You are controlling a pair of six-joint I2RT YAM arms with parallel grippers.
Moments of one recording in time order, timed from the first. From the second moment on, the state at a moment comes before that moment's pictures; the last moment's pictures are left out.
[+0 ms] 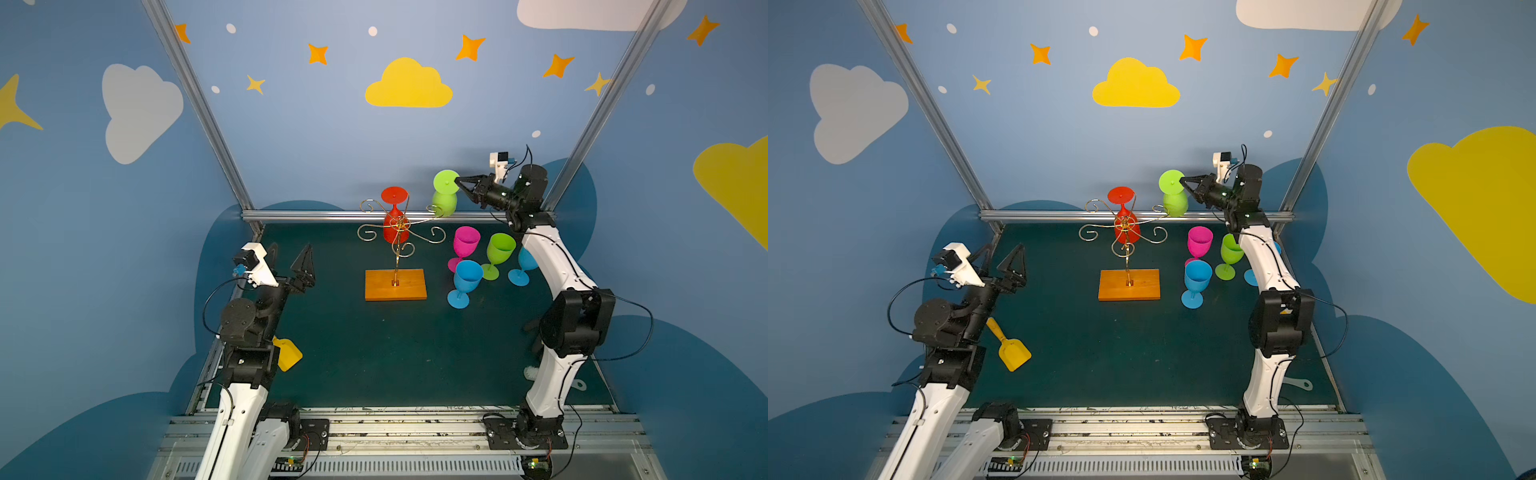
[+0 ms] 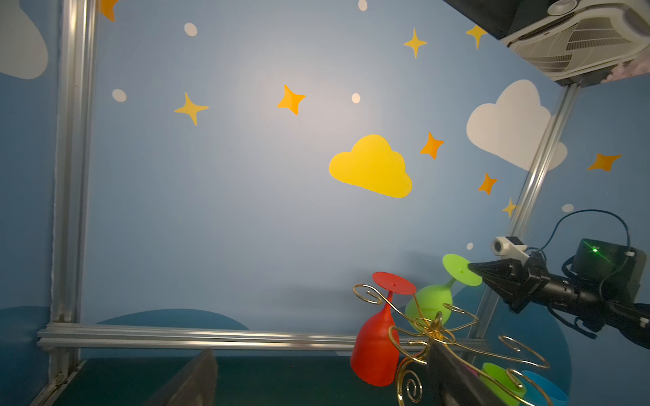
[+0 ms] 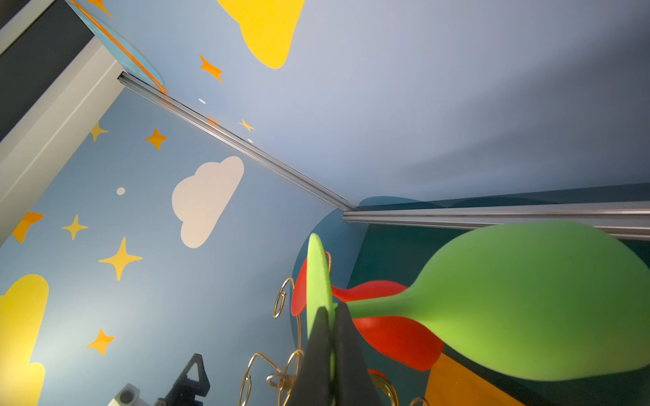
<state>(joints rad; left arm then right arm) -0.02 0.69 0.71 0.28 0.20 -0.35 0.12 1.90 1.86 0.02 -0.86 0.94</state>
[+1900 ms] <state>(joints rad) -0.44 1.31 1.31 0.28 0.94 -0.58 0.59 1.33 1.66 -0.38 -0.74 0.21</state>
